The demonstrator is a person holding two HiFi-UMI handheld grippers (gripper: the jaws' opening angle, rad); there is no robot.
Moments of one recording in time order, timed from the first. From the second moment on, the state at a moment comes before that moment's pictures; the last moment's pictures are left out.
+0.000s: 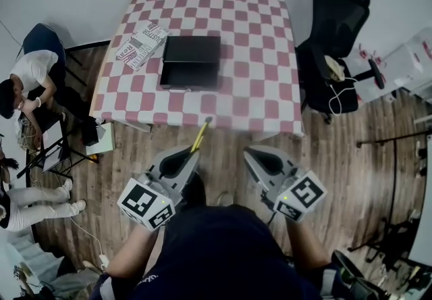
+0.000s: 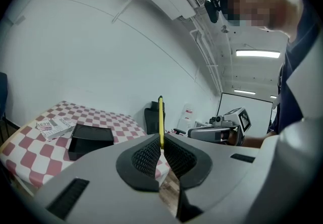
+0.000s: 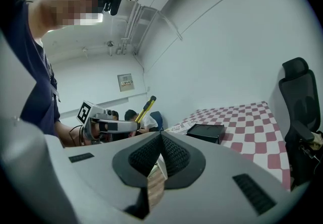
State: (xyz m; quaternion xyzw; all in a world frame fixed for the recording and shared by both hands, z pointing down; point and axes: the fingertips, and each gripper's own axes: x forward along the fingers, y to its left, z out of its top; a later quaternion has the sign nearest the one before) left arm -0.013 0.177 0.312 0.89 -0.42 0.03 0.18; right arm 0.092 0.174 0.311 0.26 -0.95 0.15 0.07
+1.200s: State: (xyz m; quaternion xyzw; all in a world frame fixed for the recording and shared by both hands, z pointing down) left arm -0.136 -0.062 0.380 0.92 -0.32 0.12 0.19; right arm -0.017 -0.035 0.353 0.36 -0.90 0.22 0.11
